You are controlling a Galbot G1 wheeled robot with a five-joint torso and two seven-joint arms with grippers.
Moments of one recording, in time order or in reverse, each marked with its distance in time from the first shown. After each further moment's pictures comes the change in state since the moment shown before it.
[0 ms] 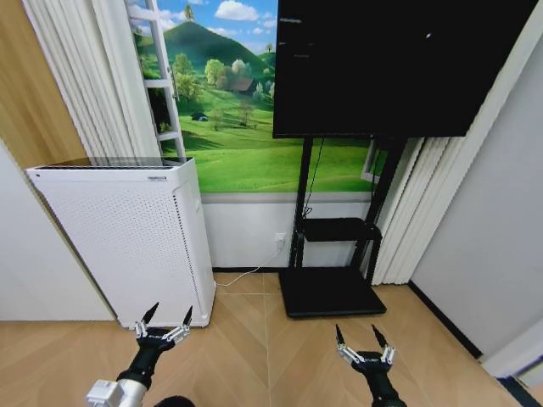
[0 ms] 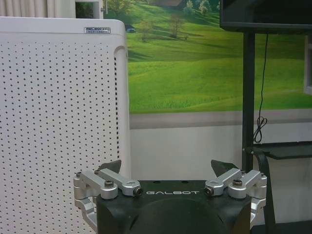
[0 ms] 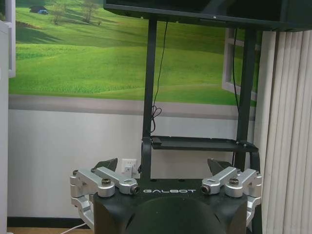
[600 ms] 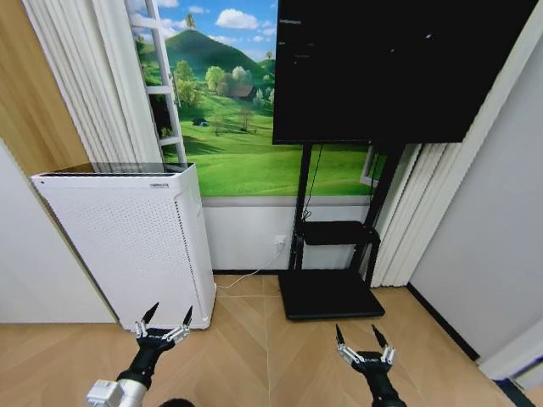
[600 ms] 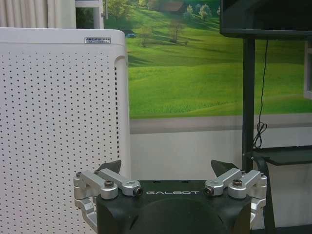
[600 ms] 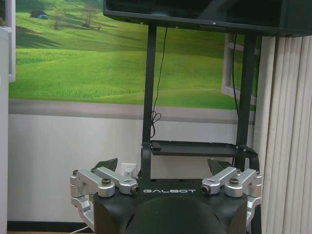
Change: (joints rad) left arm 0.000 0.000 0.000 0.000 0.000 0.000 0.000; right arm 0.000 0.000 0.000 0.000 0.000 0.000 0.000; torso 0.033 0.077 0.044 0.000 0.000
